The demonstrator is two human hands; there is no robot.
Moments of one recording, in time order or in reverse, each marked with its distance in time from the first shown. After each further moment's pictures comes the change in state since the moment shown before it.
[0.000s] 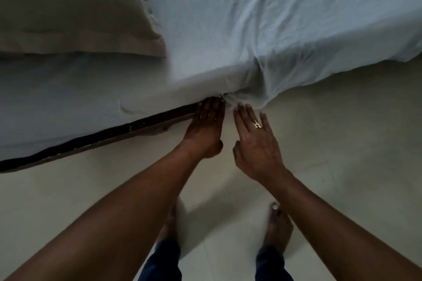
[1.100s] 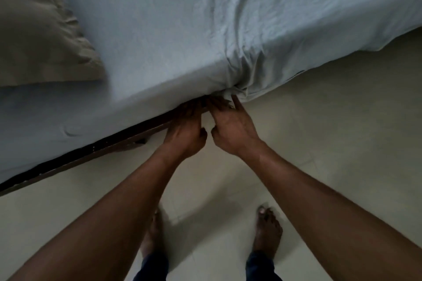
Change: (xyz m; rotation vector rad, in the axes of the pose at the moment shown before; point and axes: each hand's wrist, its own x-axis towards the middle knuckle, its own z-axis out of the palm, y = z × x) left_hand 0.041 0.048 -0.014 -0.146 0.117 -0.063; right_hand 0.058 0.079 -0.007 0.187 0.004 -0.055
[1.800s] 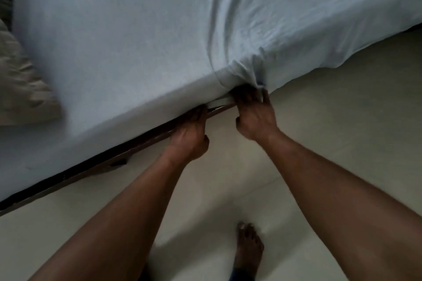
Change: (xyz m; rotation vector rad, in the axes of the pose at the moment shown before) left_hand 0.067 0.103 0.001 0.045 -0.049 -0.007; right_hand 0.002 0.155 -0.061 -0.195 0.038 0.162
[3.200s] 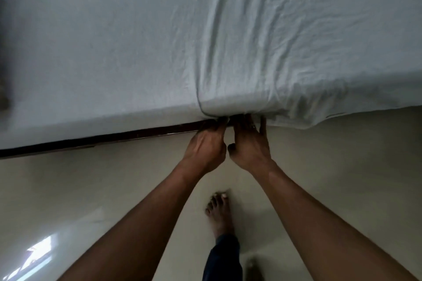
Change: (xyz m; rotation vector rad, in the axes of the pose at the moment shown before) left_hand 0.115 0.193 0.008 -0.219 0.154 -0.154; right_hand 0.039 0.166 -0.038 0.093 -0.214 -0.139
